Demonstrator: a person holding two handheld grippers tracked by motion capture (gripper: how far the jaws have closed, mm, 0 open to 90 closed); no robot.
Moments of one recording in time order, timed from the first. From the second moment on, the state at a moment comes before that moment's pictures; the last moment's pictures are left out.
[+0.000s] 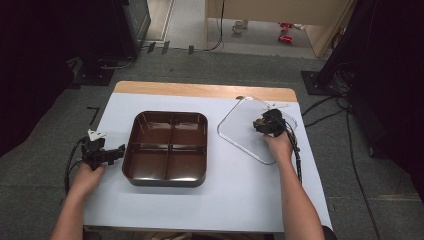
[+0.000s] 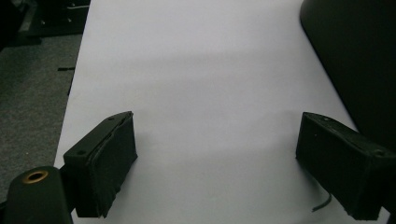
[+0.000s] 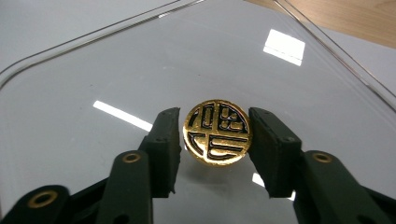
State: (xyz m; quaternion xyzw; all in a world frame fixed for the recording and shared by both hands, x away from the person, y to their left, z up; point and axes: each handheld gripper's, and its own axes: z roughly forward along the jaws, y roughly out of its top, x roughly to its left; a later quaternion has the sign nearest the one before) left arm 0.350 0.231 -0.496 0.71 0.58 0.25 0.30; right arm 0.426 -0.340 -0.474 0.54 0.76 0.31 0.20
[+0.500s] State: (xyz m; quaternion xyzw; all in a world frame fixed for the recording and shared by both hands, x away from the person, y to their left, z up) left arm 0.350 0.231 -0.496 0.71 0.58 0.25 0.30; right arm 0.410 -0.335 -0.447 0.54 0.75 0.34 0.19
